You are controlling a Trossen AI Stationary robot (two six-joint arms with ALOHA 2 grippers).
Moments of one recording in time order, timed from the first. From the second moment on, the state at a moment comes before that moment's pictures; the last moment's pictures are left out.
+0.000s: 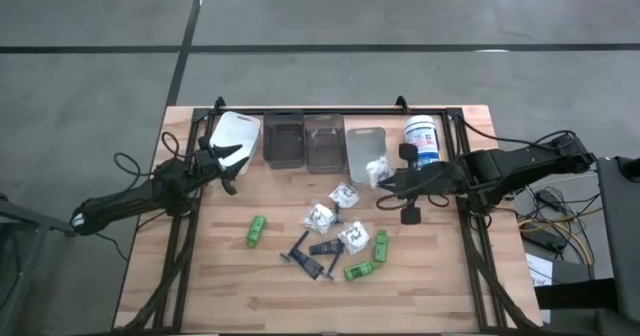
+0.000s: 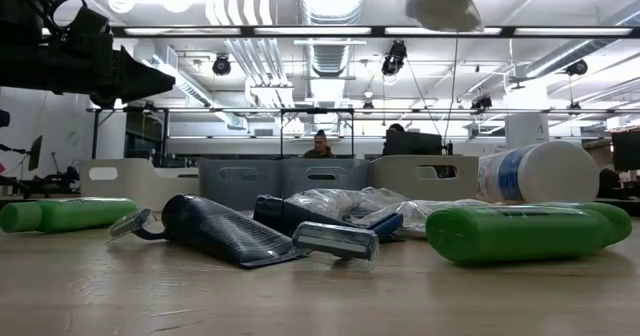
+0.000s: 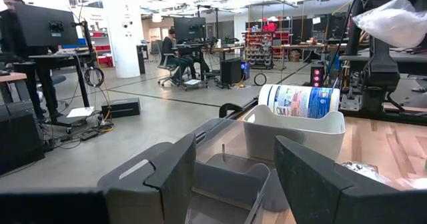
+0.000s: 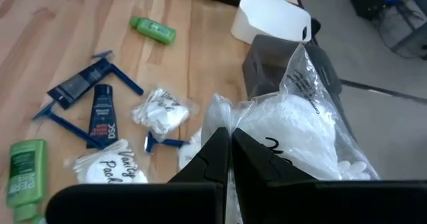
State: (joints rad) left arm 0.28 0.03 0.01 0.04 -0.27 0.06; right arm 0.24 1.10 1.08 -0.64 0.37 -0.05
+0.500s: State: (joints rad) left arm 0.28 0.03 0.01 0.04 -0.27 0.06; right arm -0.04 1.13 1.06 -0.63 0.35 -0.14
